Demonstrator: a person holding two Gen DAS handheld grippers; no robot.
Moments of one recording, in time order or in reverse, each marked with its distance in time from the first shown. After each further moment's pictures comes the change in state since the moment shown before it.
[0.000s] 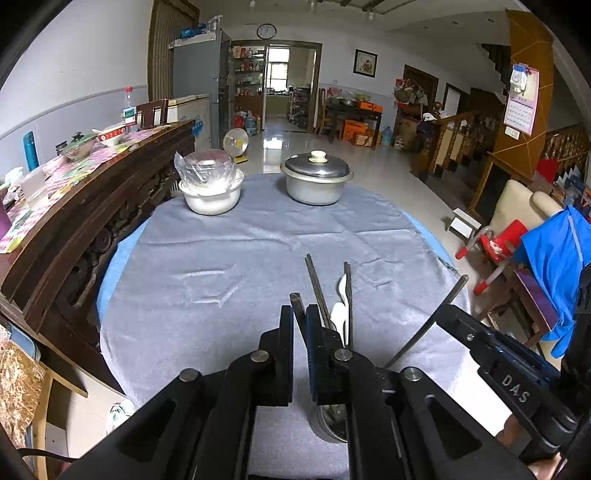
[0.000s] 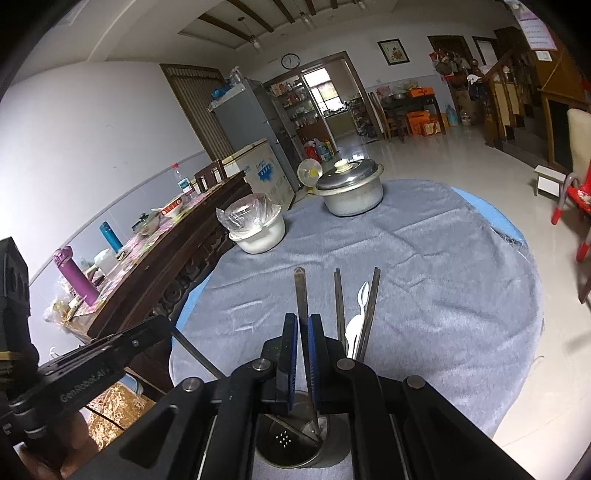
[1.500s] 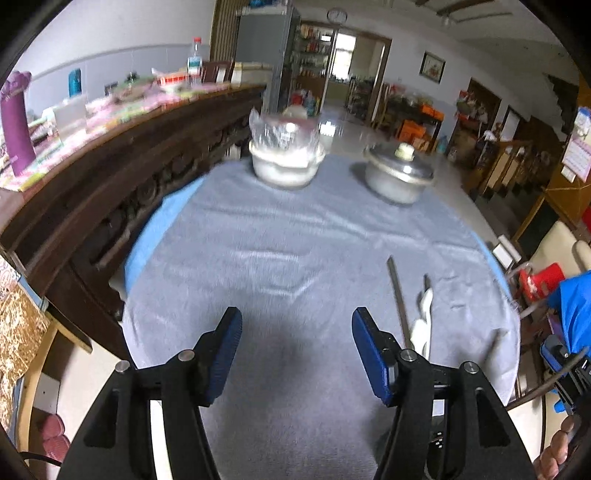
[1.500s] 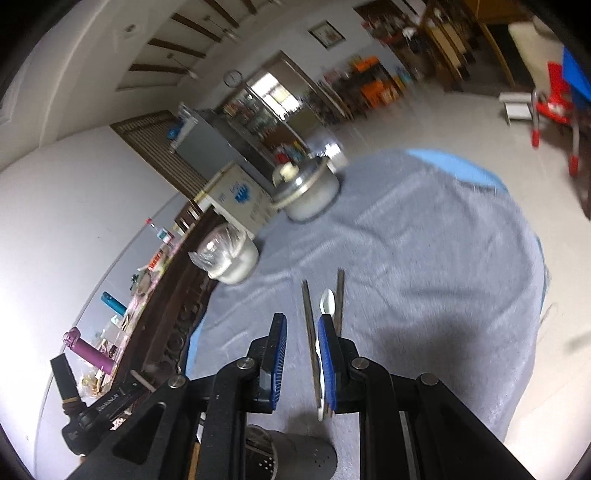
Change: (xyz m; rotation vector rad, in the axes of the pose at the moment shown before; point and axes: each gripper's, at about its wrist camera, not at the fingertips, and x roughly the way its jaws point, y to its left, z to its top) left arm 0.073 0.101 0.000 -0.216 0.093 0.125; right arm 0.032 -0.113 0.013 0.323 0.023 0.046
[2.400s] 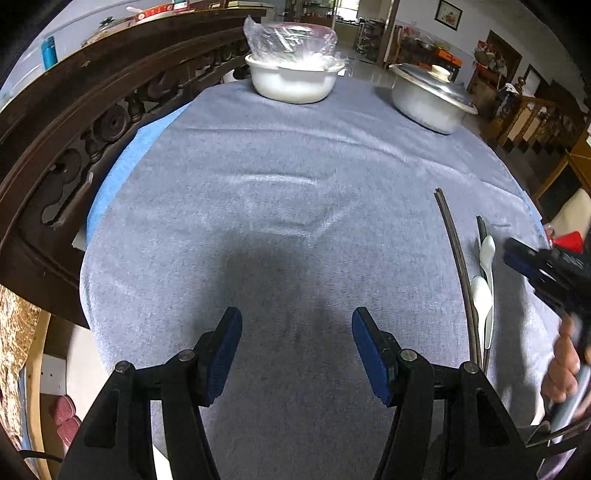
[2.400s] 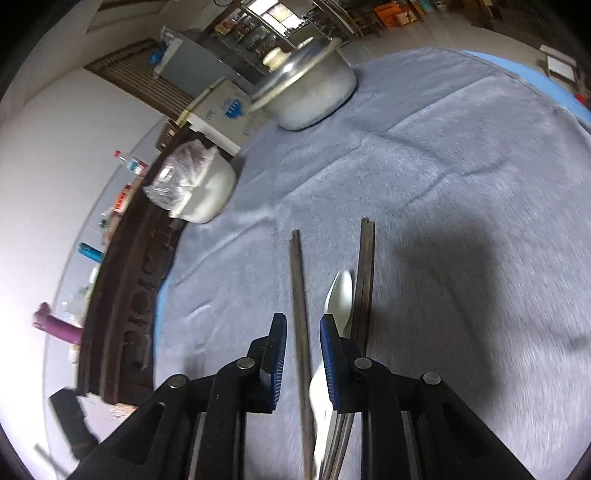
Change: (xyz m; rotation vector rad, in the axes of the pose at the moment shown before) left arm 0.108 0.007 -0.021 0.031 0.226 0.039; right arm 0.220 -0.007 0.026 -0.040 0.338 -0.041
